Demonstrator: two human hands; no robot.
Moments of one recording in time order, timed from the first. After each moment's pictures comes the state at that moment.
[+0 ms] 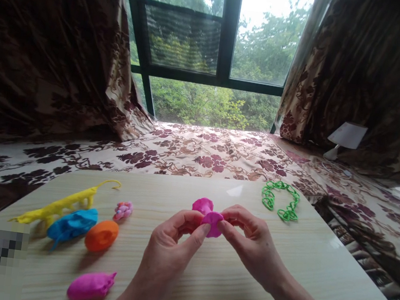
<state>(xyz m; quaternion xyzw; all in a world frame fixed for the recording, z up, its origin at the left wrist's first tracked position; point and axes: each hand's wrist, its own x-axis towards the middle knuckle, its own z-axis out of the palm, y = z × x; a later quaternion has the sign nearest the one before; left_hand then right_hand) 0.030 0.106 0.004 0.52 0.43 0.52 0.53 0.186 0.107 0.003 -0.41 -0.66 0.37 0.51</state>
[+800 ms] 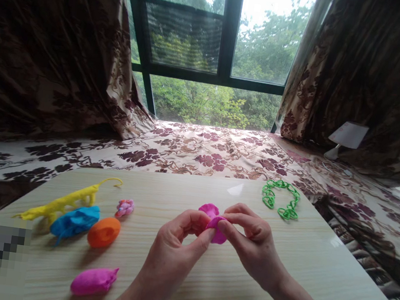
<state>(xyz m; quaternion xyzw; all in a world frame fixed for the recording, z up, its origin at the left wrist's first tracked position) 0.029 0.102 -0.001 0.59 0.40 0.49 0.51 0.185 0.104 0.004 -0.38 -0.68 0.32 0.53</state>
